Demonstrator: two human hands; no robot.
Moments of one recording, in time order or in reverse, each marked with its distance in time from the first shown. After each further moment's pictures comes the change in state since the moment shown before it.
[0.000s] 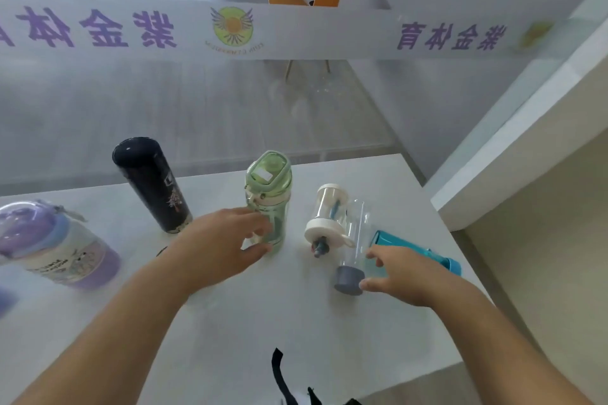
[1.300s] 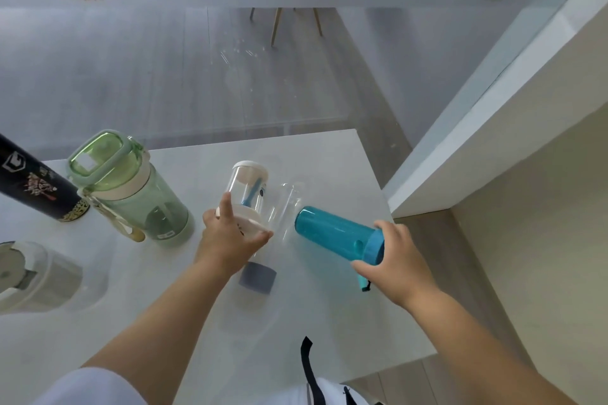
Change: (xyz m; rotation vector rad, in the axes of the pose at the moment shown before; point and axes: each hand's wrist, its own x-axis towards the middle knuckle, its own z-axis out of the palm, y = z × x) left_hand 0.134 0.097 0.181 -0.447 0.135 -0.699; right_hand 0.053 0.190 0.008 0.323 0.353 0.037
